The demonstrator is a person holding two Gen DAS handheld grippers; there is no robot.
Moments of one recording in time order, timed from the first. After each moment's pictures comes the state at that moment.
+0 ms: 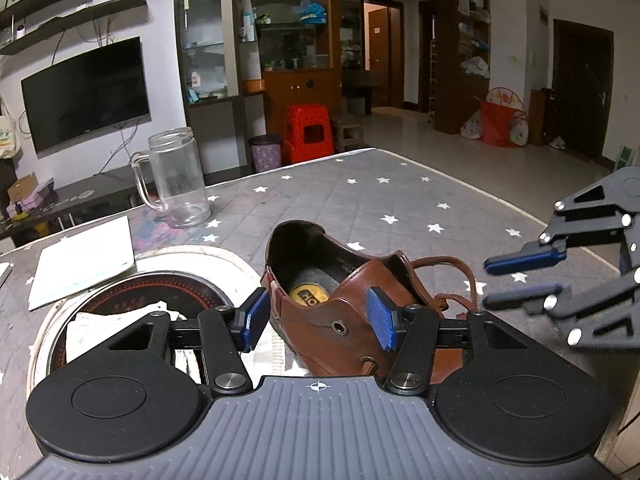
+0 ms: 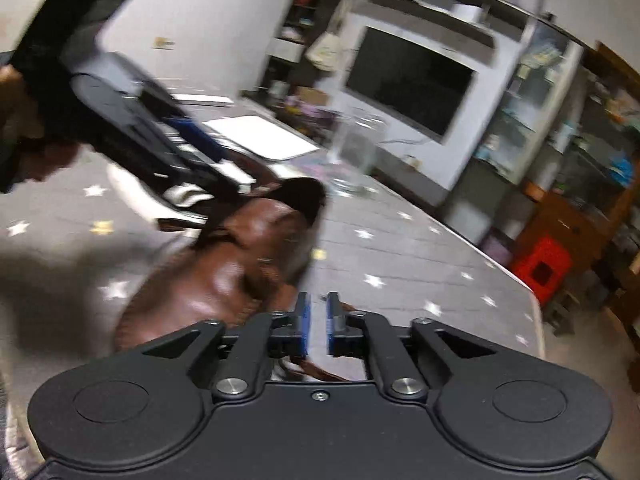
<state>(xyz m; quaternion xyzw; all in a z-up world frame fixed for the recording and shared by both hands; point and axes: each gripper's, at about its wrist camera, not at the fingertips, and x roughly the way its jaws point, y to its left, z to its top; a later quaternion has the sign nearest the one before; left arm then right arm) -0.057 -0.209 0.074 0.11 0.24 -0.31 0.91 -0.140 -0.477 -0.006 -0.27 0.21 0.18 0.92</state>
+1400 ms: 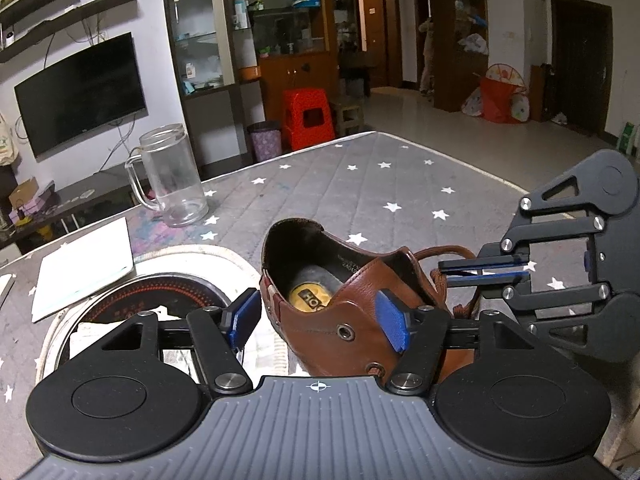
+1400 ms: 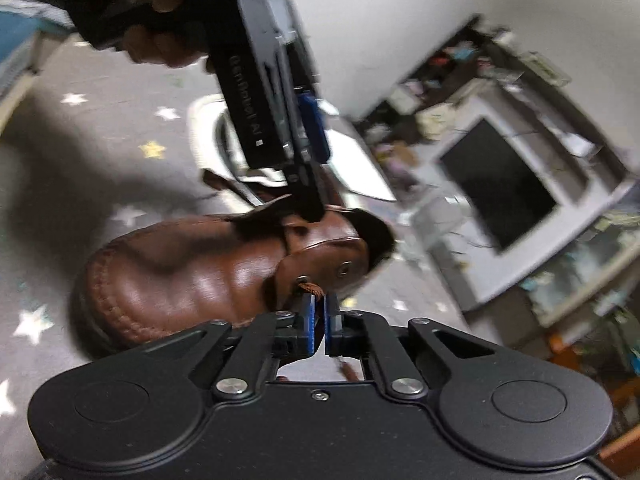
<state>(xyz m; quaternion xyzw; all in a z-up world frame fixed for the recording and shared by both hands) -0.048 -0.224 0.075 0.14 0.26 -0.30 0.91 -0.136 -0.462 -0.029 -0.44 0.10 0.23 0.87</state>
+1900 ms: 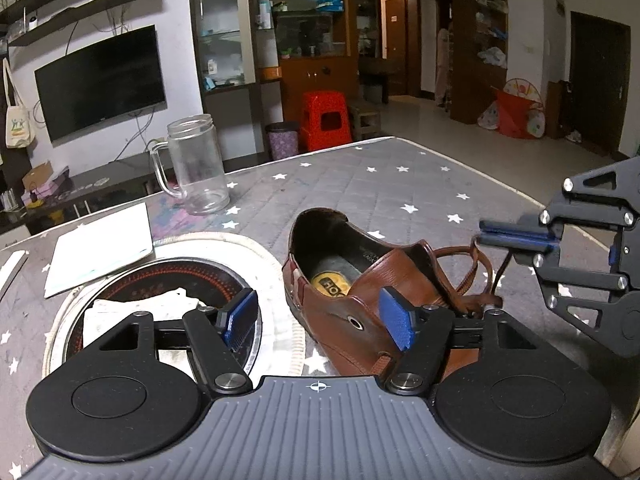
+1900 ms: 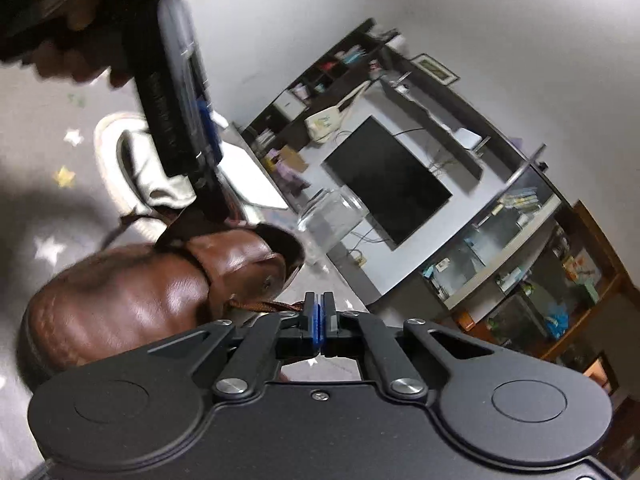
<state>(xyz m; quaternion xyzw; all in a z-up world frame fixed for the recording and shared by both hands) -0.054 -0.203 0.074 0.11 0.26 -0.29 0.92 -0.153 -0.457 -0.032 -0.44 0.06 0.13 0.88</state>
